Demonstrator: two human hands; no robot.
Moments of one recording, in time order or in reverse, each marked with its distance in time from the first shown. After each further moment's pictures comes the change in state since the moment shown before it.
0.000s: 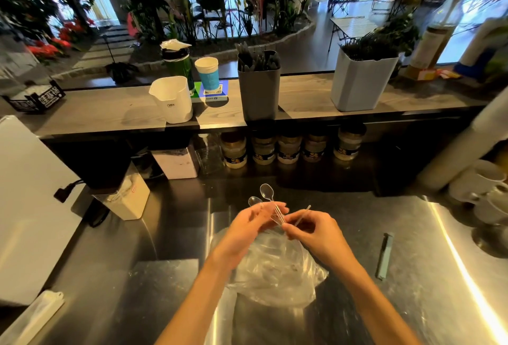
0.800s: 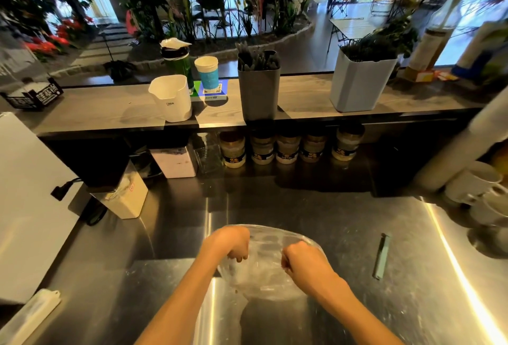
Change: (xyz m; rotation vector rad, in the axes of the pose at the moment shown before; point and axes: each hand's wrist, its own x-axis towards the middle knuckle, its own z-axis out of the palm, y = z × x) left_hand 0.024 -0.011 -0.036 1.428 -0.378 -0.578; right_hand 0.006 0.070 0.047 -0.919 -0.246 -0.009
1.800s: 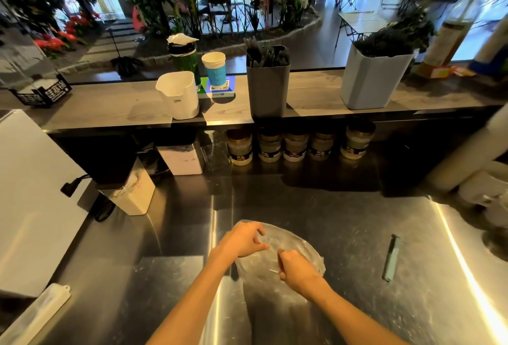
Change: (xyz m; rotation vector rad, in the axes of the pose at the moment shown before) left_hand 0.040 -0.016 0.034 -0.324 0.297 0.077; right_hand 0.044 0.004 0.068 0.112 -0.146 0.000
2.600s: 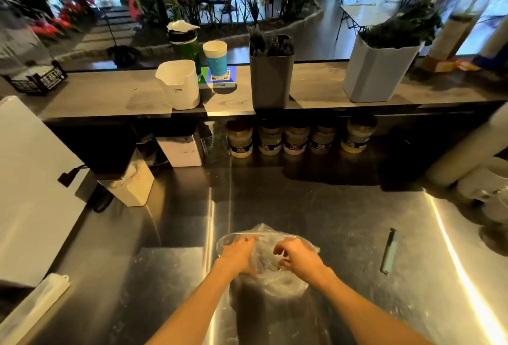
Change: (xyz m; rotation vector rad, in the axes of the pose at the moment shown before) left_hand 0.007 -0.036 0.061 0.183 -0.135 -0.119; right_hand 0.013 0.022 0.006 0.029 0.092 -0.116
